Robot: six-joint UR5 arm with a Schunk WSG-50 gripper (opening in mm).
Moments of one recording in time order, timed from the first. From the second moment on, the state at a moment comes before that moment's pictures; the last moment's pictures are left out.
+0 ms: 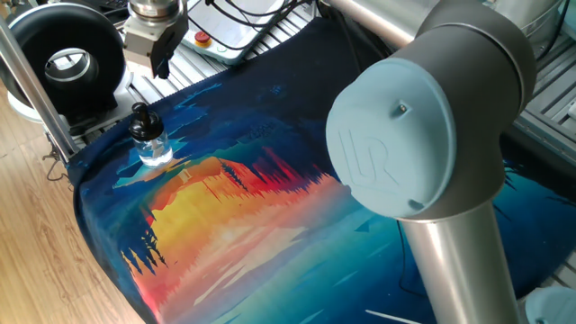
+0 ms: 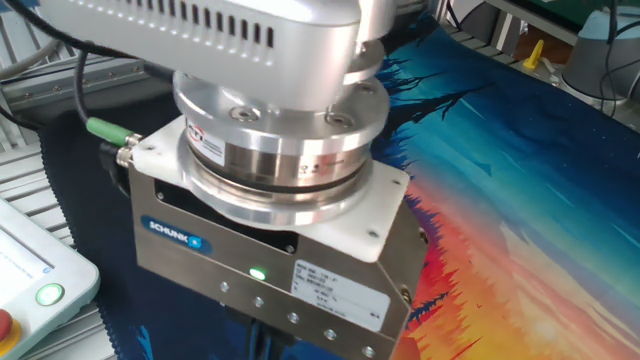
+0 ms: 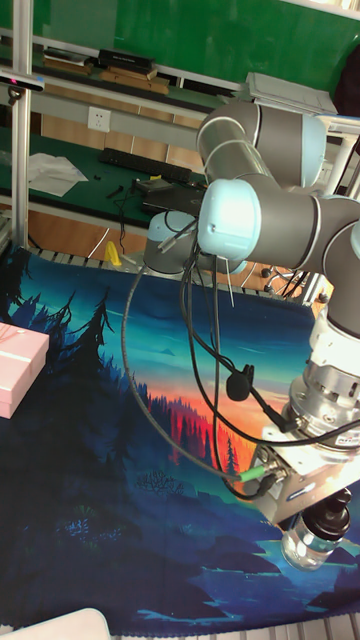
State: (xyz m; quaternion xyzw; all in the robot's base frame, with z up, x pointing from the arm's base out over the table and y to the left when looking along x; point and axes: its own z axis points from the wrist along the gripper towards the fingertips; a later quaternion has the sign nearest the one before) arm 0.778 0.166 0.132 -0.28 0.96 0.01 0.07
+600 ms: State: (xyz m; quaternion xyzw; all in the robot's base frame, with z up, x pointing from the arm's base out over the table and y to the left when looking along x) arm 0.746 0.184 0.127 -0.34 0.94 0.03 0.03
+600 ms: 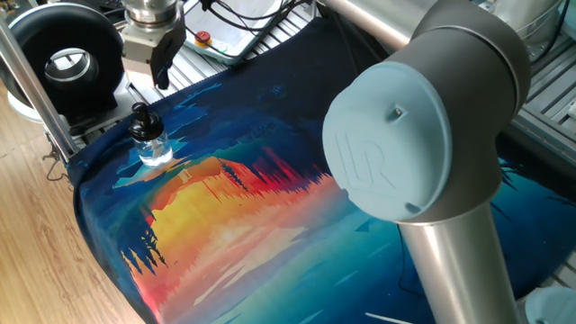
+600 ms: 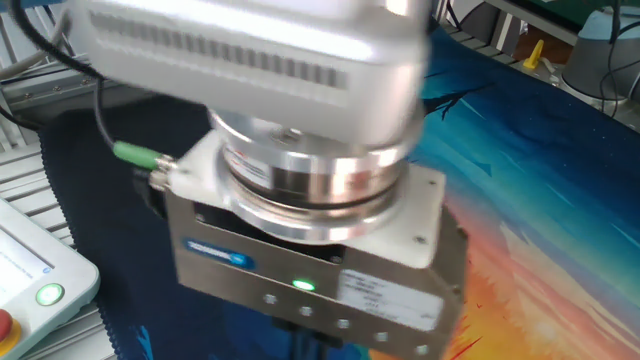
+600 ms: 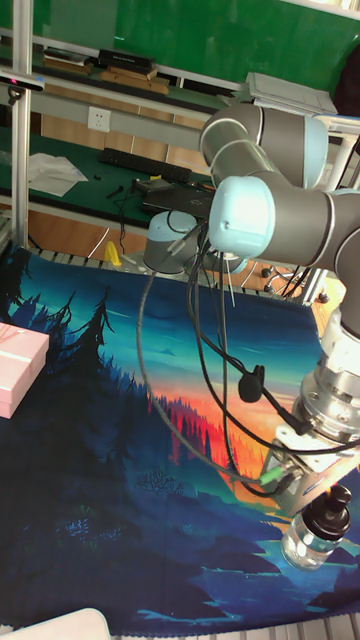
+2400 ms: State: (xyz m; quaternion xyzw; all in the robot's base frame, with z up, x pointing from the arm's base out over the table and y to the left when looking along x) arm 0.708 0.236 0.126 -0.39 0.92 0.08 0.03
